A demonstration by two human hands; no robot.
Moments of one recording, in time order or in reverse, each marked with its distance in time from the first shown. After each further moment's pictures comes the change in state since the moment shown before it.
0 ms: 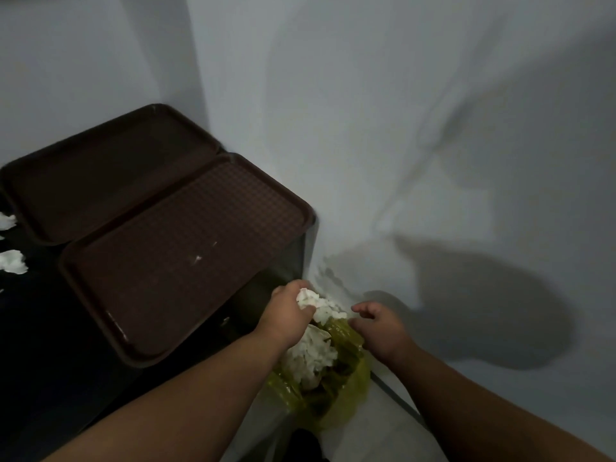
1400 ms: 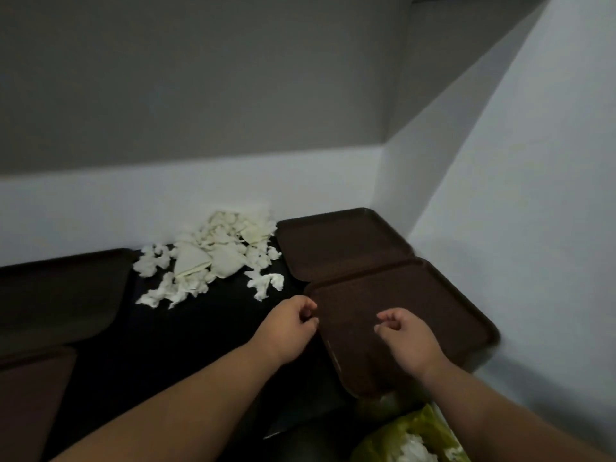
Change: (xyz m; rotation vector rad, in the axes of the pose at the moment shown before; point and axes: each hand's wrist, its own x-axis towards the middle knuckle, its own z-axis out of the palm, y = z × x) left_hand -0.164 -0.128 -0.304 -0.040 0.484 0.035; right_hand -0.114 -0.249 0.189 -0.201 -0.232 -0.547
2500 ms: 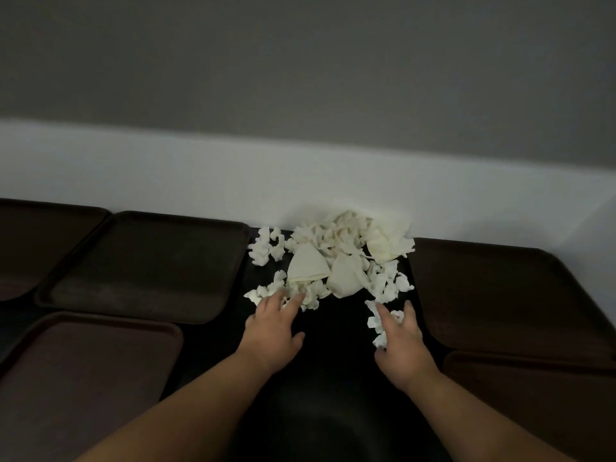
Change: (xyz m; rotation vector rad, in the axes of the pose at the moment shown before) left_hand 0.047 -0.215 -0.143 0.469 0.198 -0.365; right_hand 0.152 -0.111 0.250 -0.638 -0.364 -0.337
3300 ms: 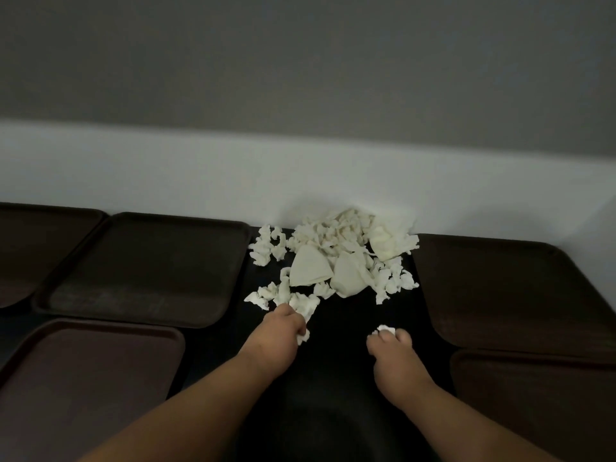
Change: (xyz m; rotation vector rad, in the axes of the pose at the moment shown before) left_hand 0.014 -0.021 0.013 -0.142 -0.077 0.111; right_hand 0.005 0.001 0.035 -0.286 -0.081 -0.178
